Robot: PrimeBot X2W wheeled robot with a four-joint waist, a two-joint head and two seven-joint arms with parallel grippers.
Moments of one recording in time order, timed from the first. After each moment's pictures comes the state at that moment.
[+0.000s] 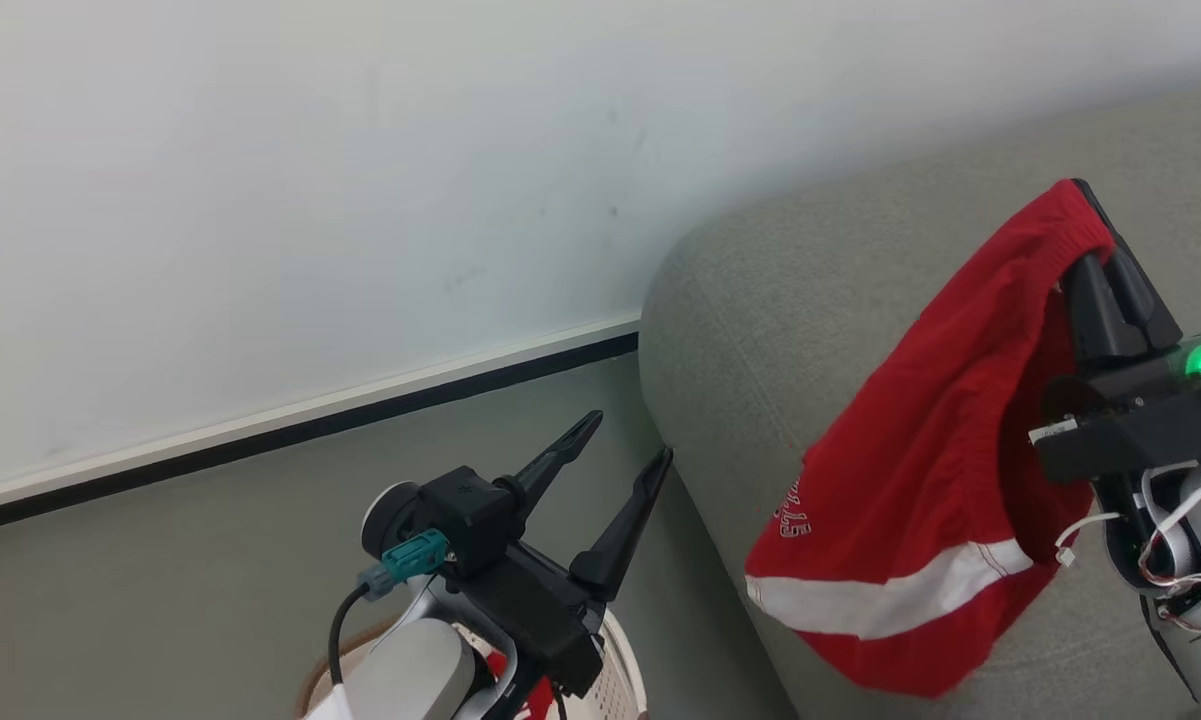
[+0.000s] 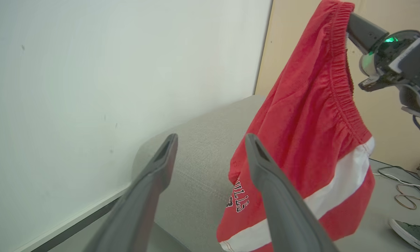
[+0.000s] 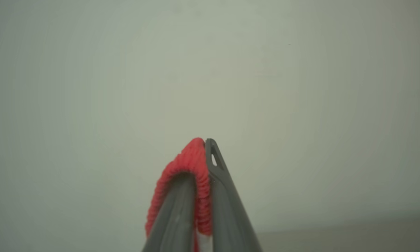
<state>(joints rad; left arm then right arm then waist) -0.46 0.16 -0.74 0.30 -0.64 -0.08 -0.21 -0.51 -0.46 0.39 0.13 0.61 0.01 -0.26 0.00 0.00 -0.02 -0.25</state>
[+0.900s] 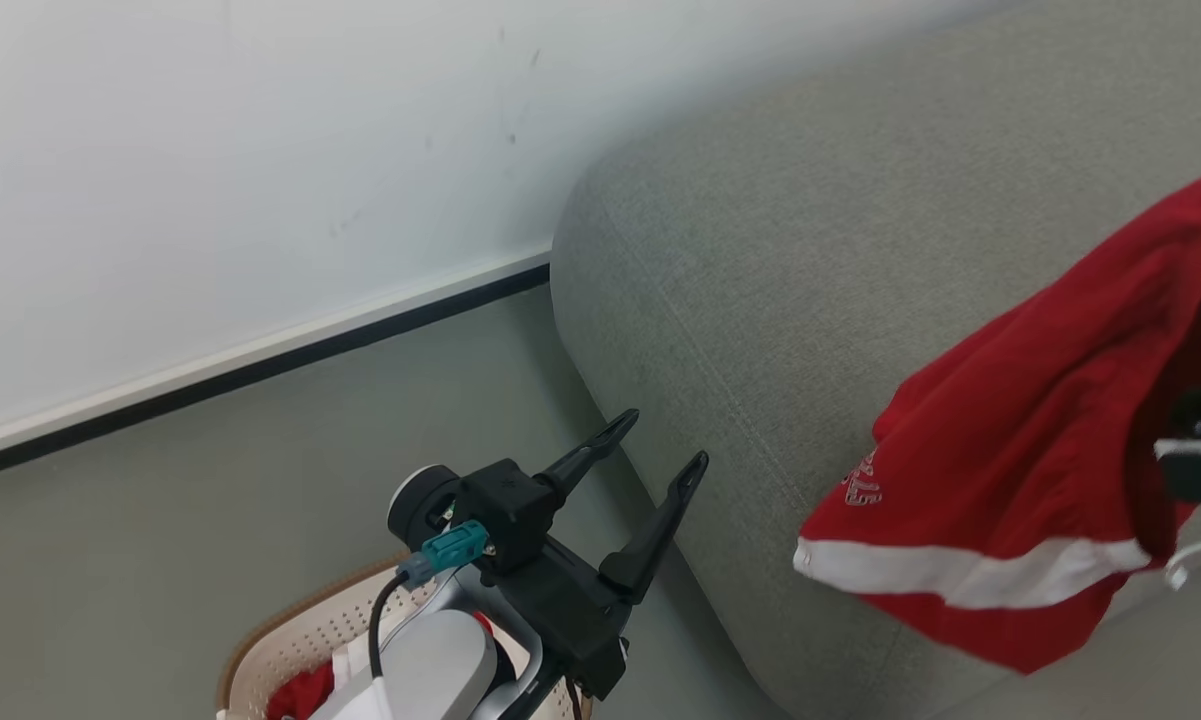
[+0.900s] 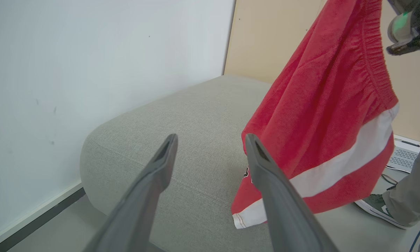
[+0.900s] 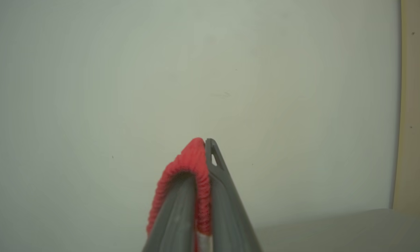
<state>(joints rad) -0.49 0.16 -0.78 0.28 -0.61 -0.08 -0.18 -0.30 -0.54 0.18 -0.18 0.58 -0.07 -0.26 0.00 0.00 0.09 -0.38</state>
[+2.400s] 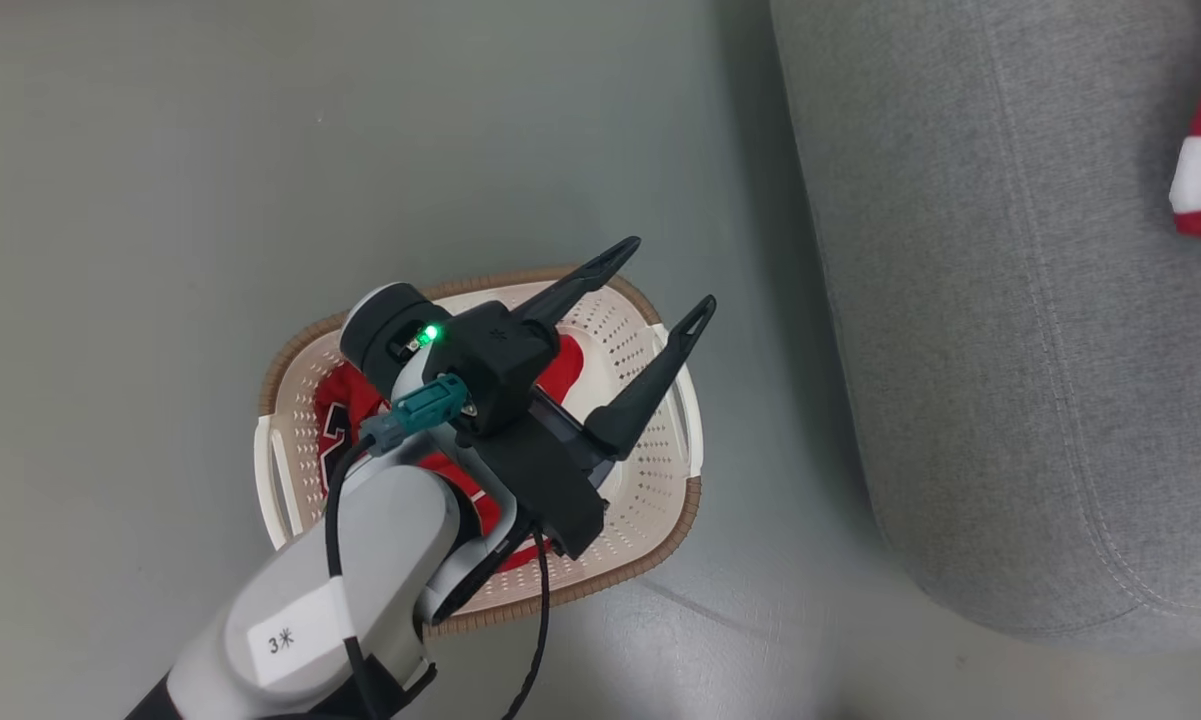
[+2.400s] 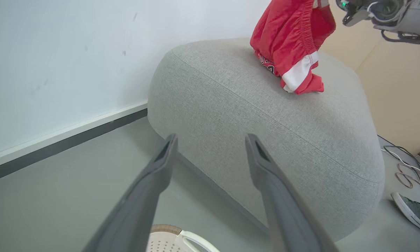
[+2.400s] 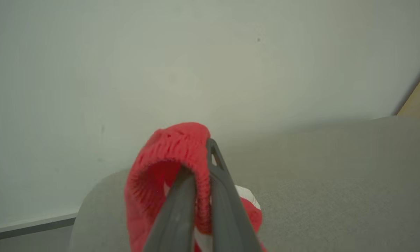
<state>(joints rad) -0.71 0.22 -0.76 0.17 -0.56 -0.10 -0.06 -1.08 -0.66 0.21 0.72 0.66 0.10 -0.12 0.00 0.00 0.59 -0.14</state>
